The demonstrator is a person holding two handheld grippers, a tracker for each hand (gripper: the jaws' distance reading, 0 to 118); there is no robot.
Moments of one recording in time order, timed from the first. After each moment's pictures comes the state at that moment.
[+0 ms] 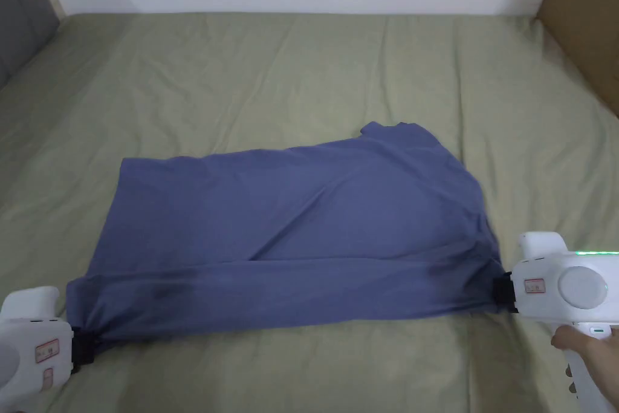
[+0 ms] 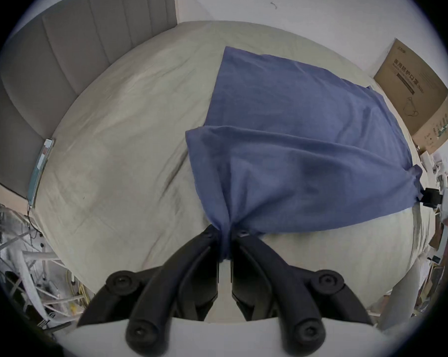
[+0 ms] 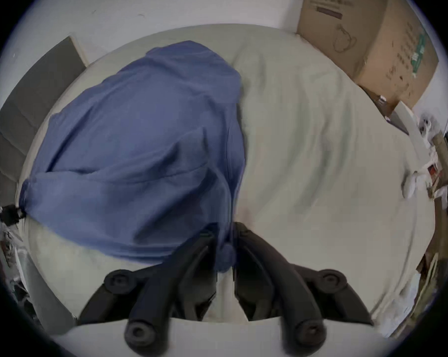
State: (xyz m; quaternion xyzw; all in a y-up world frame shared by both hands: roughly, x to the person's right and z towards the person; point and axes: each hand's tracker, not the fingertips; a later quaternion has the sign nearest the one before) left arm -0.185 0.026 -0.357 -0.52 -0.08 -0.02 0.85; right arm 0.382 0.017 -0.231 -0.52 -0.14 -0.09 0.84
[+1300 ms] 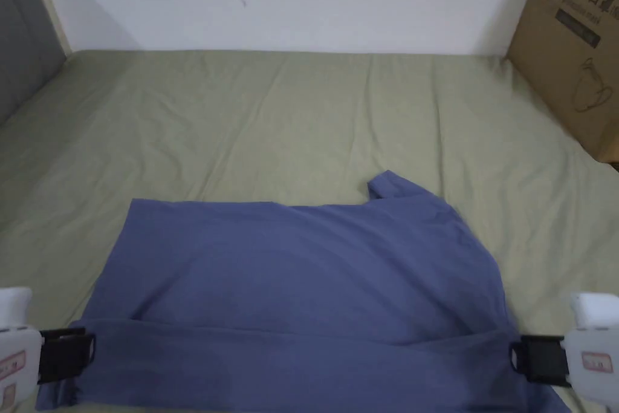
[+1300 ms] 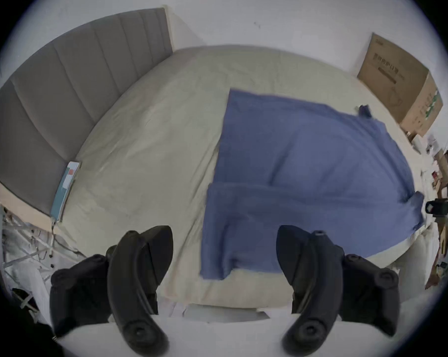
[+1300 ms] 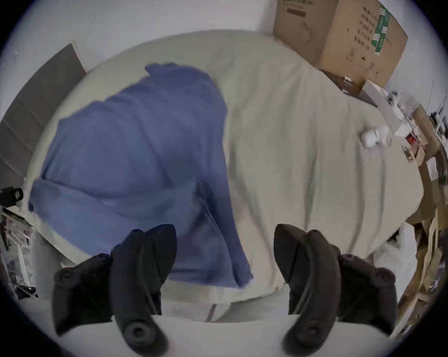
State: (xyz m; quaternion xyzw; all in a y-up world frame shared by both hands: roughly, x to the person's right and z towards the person) left arm -0.208 0.086 -0.315 -0.46 -0.12 -0.05 0.88; right arm 0.359 0.068 -0.111 -0.49 -0.17 -0.11 0.85
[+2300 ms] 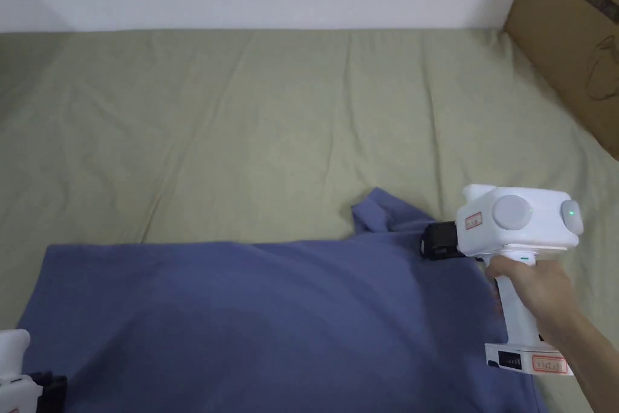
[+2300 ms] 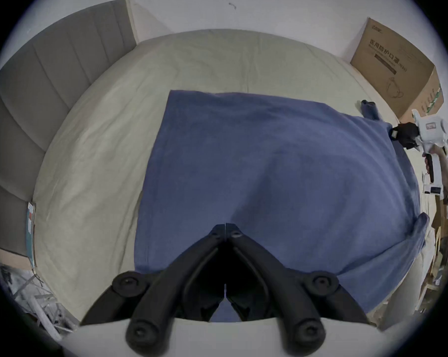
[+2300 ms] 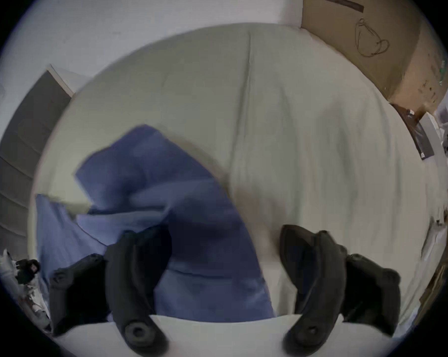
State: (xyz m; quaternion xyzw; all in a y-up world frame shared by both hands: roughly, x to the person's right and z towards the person) left arm -0.111 0.030 -0.424 -0.51 -0.15 -0.08 0.85; right arm 0.460 -0.009 -0.413 -0.53 -0.16 -0.14 0.82
